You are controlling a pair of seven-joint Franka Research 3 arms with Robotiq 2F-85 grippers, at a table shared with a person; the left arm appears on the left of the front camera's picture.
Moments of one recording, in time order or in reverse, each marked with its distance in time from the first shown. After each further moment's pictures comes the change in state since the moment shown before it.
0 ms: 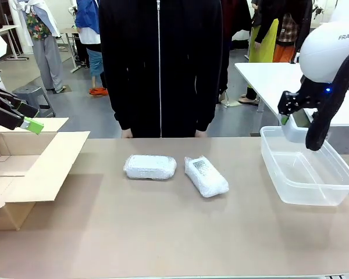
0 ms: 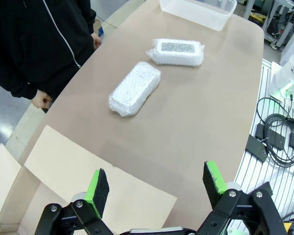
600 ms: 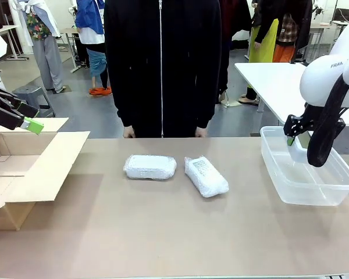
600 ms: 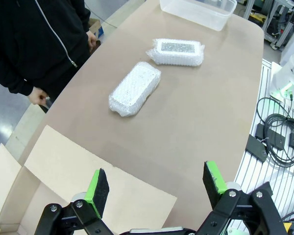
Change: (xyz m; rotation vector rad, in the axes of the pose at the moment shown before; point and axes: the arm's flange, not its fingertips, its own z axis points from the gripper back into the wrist) left arm 0.000 0.000 0.000 0.000 0.000 0.000; right arm -0.002 -0.034 -0.076 -0.015 0.092 -0.041
